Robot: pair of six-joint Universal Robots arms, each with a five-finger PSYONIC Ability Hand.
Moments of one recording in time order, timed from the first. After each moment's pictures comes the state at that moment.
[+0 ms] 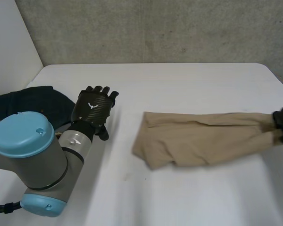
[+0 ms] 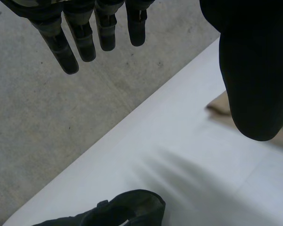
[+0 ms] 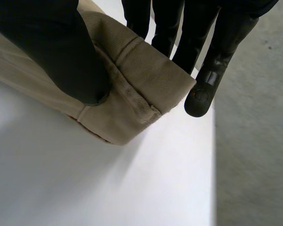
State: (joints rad) left arm 4.16 -1.92 -1.73 3.58 -1.64 3.50; right arm 1.39 -1.32 1.81 -0.14 1.31 2.40; left_hand 0.20 0.21 0.21 0.21 0.05; right_hand 0.92 1.17 1.16 1.19 0.96
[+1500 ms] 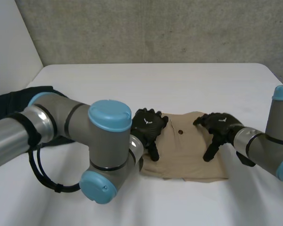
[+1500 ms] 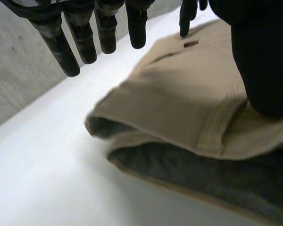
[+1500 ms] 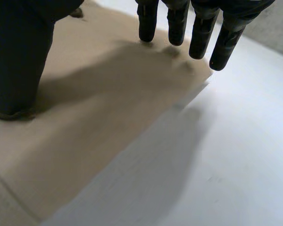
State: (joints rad) left arm 3.93 -2.34 -1.12 3.13 -1.62 3.41; right arm 1.80 -1.03 1.50 0.07 1.28 2.79; left_hand 0.23 0.24 0.24 0.24 0.05; right_hand 0.16 0.22 0.20 0.23 0.07
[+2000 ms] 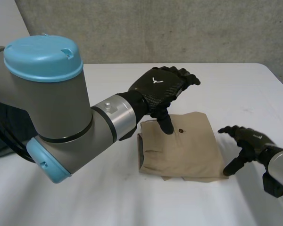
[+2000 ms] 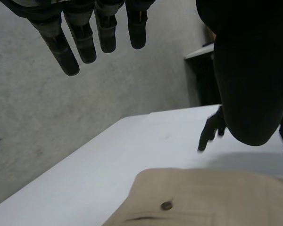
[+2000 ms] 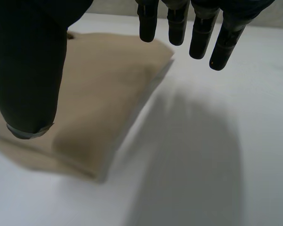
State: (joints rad) left arm 3.99 -2.03 -1.13 3.04 -1.27 3.26; right arm 1.59 -1.37 1.94 -0.02 1.22 3.07; left_hand 0.23 0.23 0.23 0.23 0.05; right_hand 0.16 0.22 0.20 0.23 0.07
